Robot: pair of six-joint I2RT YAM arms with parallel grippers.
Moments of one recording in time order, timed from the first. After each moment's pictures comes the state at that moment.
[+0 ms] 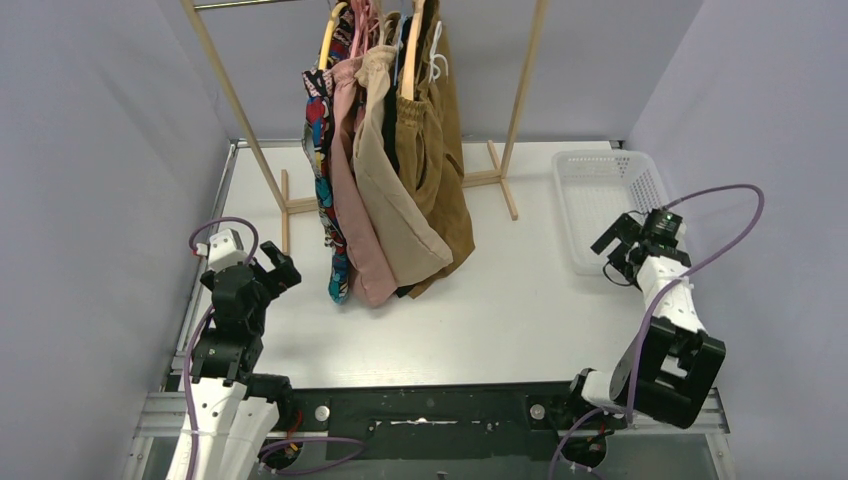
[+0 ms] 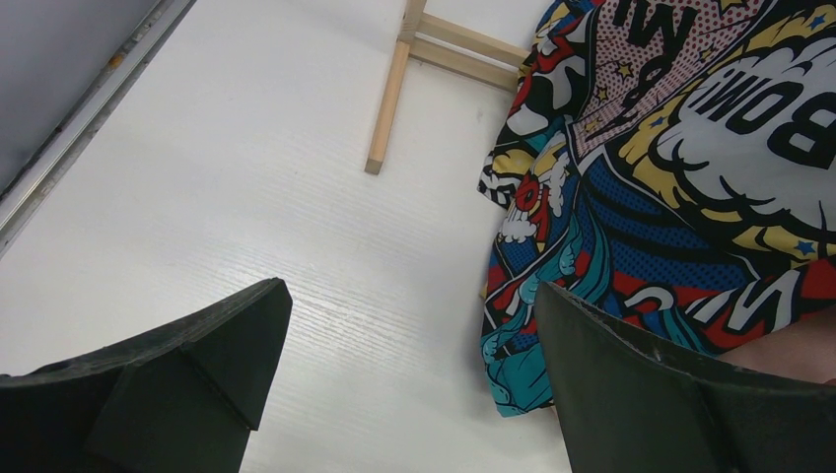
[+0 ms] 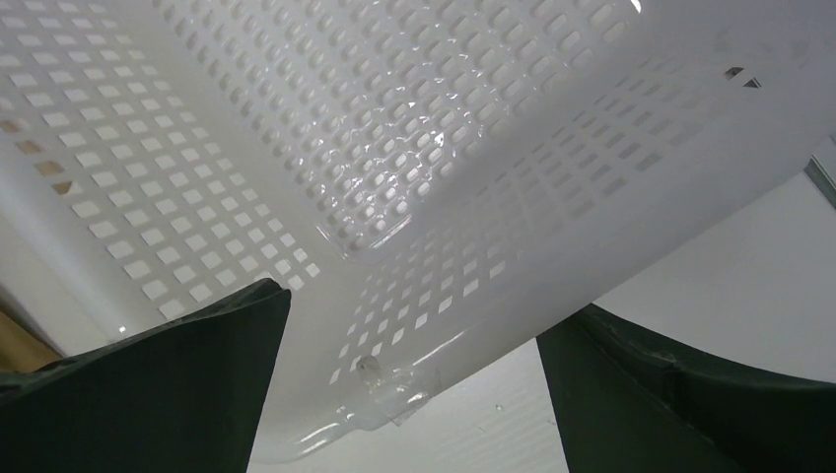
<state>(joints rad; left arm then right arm) -0.11 0.50 0.57 -0.47 -0.33 -0.46 -0.43 1.28 0.83 -0.46 -0.04 0.38</state>
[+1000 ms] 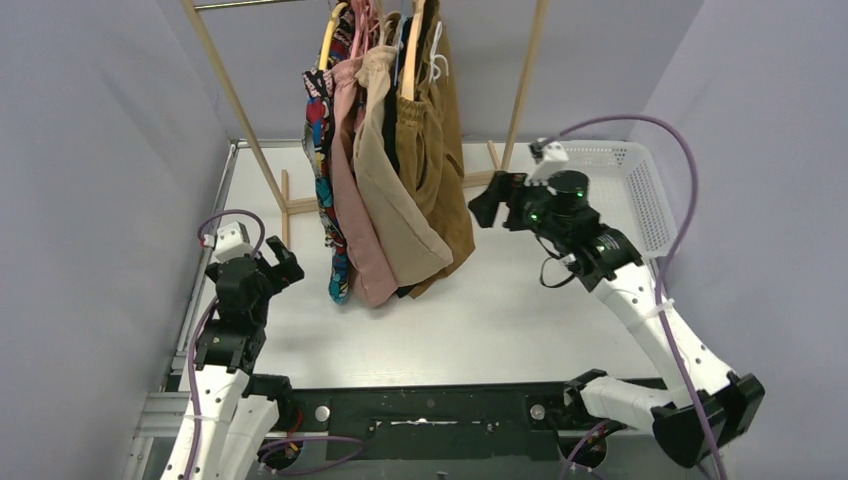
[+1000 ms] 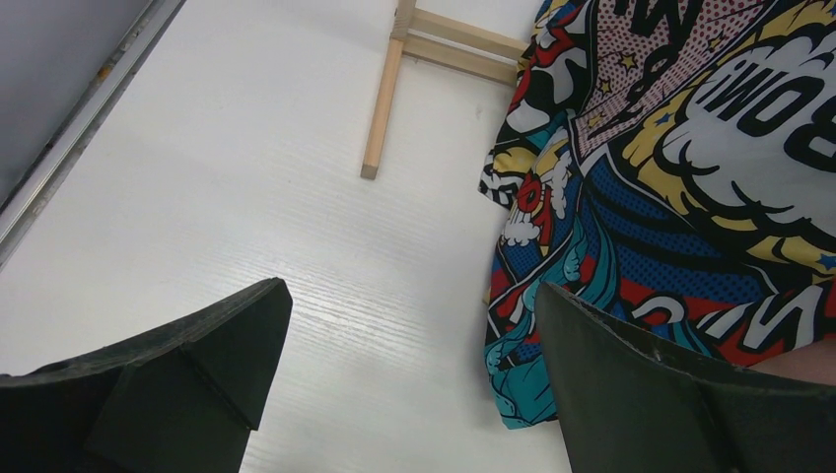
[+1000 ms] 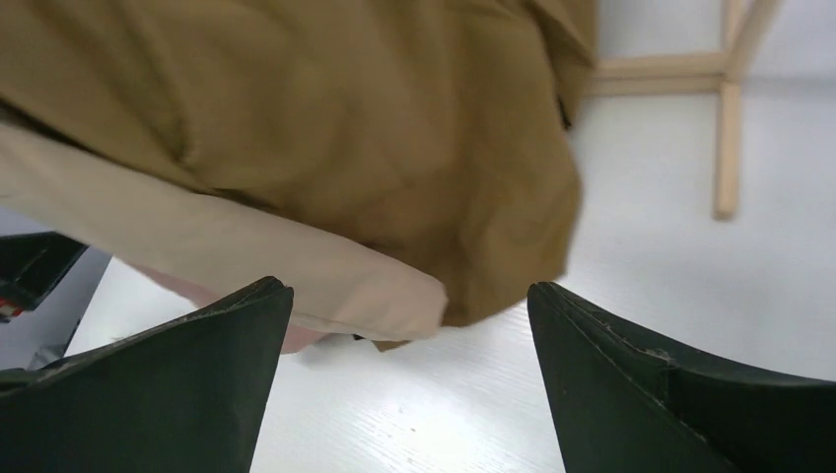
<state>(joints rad) -0.10 0.57 0.57 -0.41 -0.30 -0.42 0.37 1.09 1.11 -0.38 -0.13 0.40</state>
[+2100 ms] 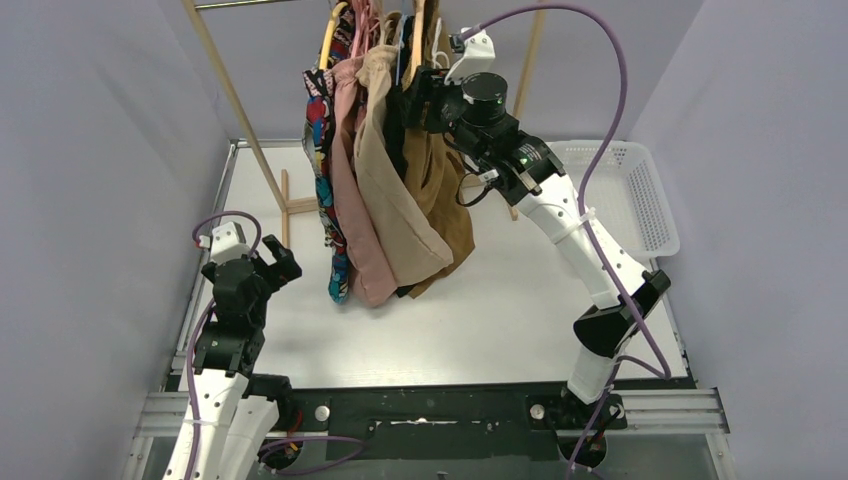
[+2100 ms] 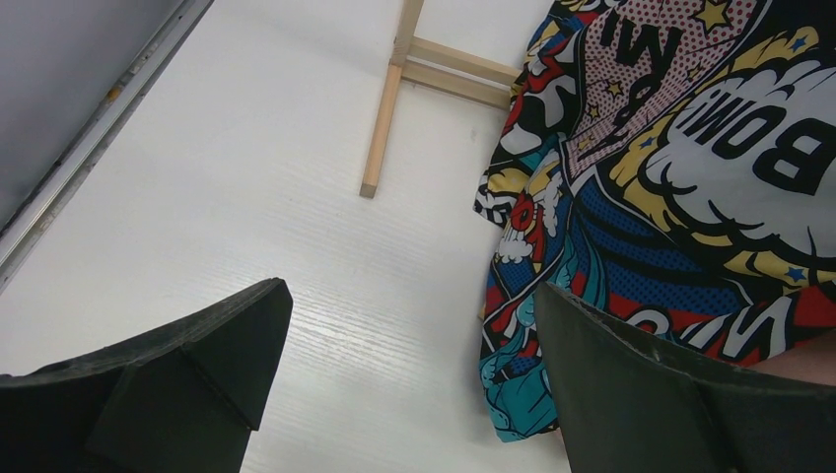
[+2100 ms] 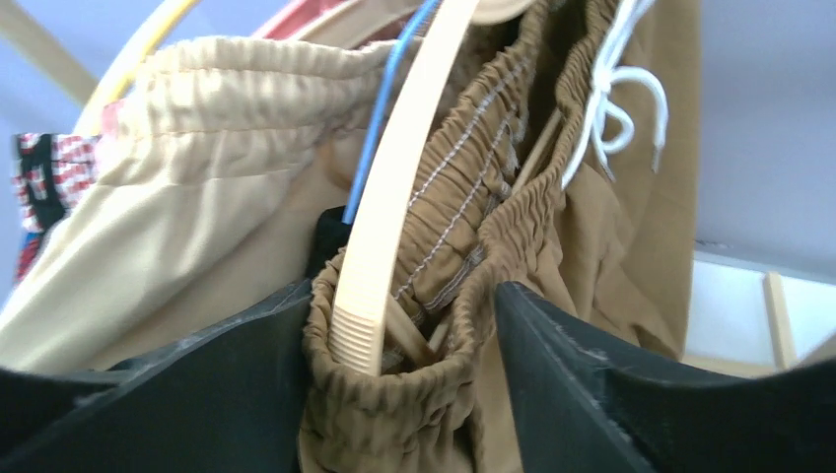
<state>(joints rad) -0.10 0.55 0.57 -0.39 -0.31 -0.42 0.70 1.77 2.11 -0.39 0.18 0.31</state>
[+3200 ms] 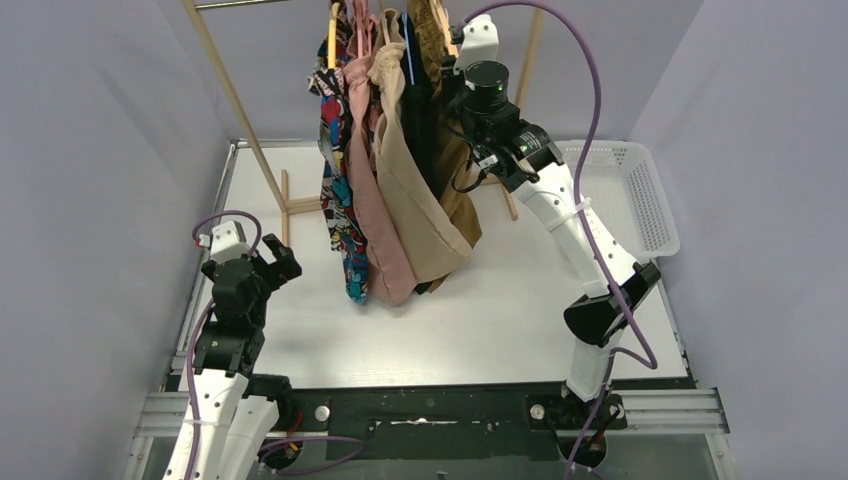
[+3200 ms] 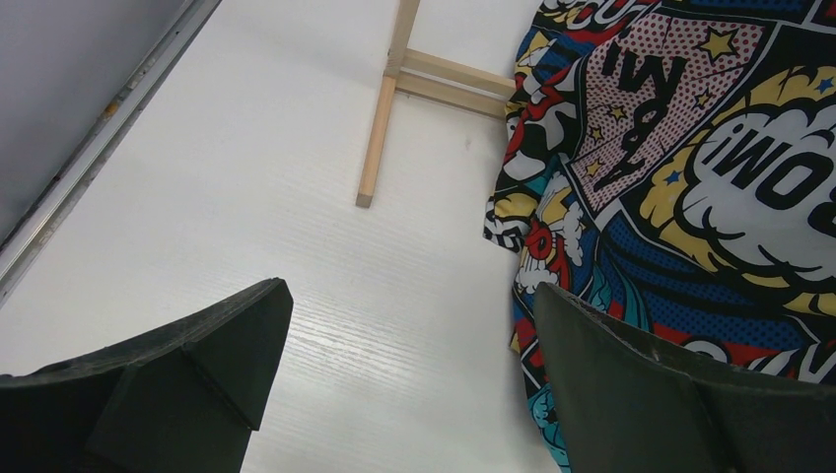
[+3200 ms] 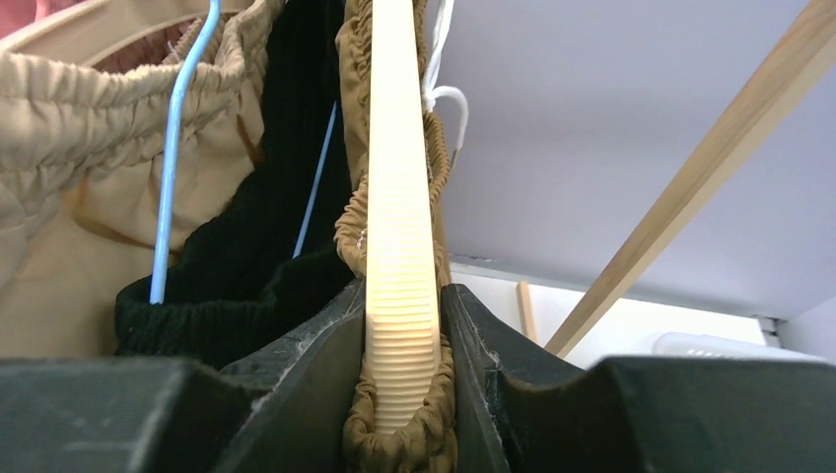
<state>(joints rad) -0.10 0.55 0.57 -0.36 -0.31 -0.41 0.65 1.85 2.22 -0.47 0.47 0.01</state>
